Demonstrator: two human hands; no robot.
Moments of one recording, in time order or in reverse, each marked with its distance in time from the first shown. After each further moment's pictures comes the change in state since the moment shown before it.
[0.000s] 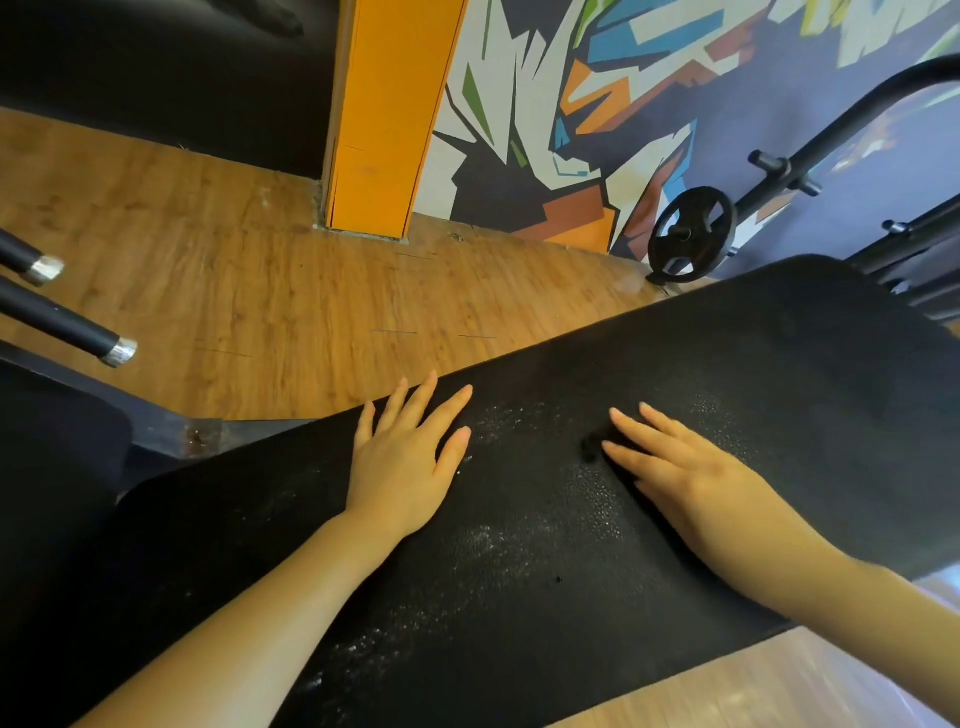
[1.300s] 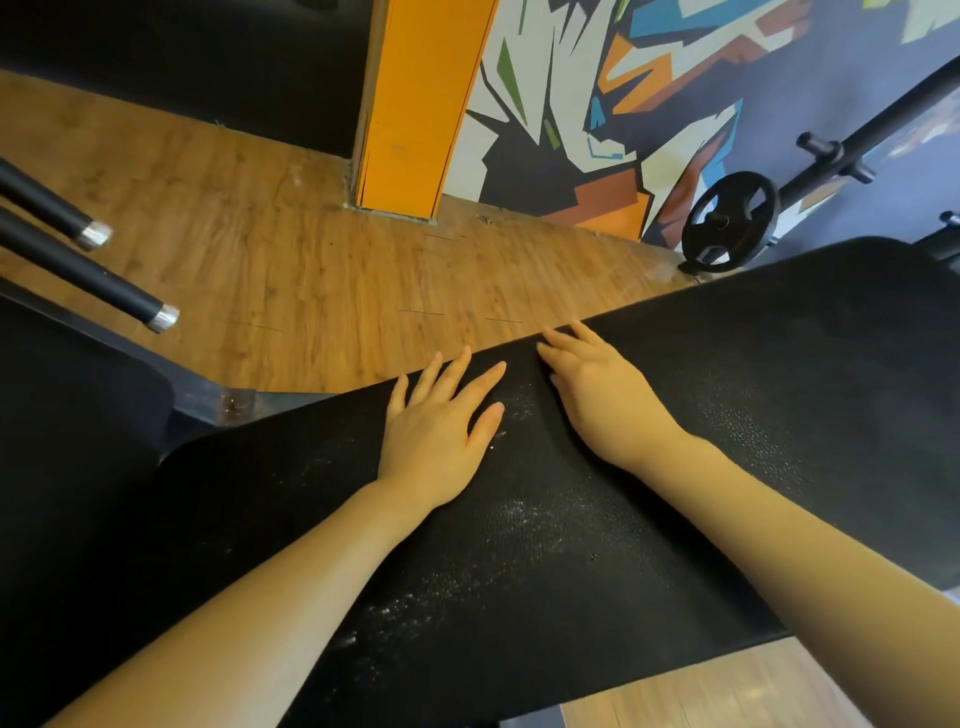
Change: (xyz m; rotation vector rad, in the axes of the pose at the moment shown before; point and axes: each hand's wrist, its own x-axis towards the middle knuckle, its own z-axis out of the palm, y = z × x) left_hand -0.001 0.004 -0.006 -0.027 0.000 -0.008; right_hand 0.111 -0.035 0.031 0.138 0.029 0.139
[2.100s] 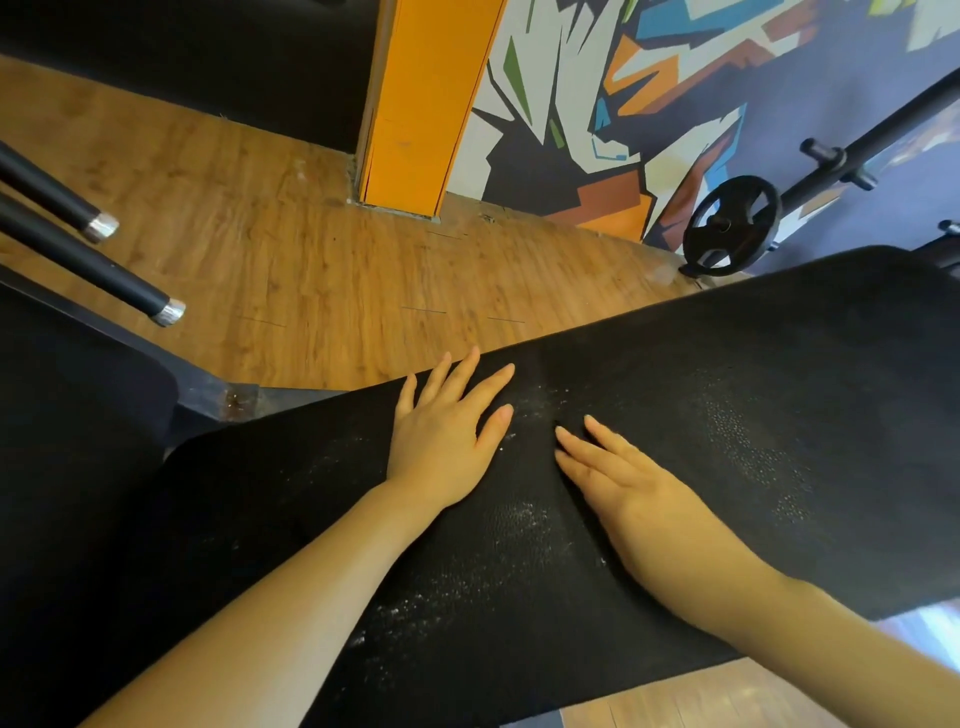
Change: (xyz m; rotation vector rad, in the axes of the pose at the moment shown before) left_hand -0.001 -0.003 0.002 -0.012 0.014 0.001; right_hand -0.084 -0.019 -0.001 -0.160 -0.109 -0.213
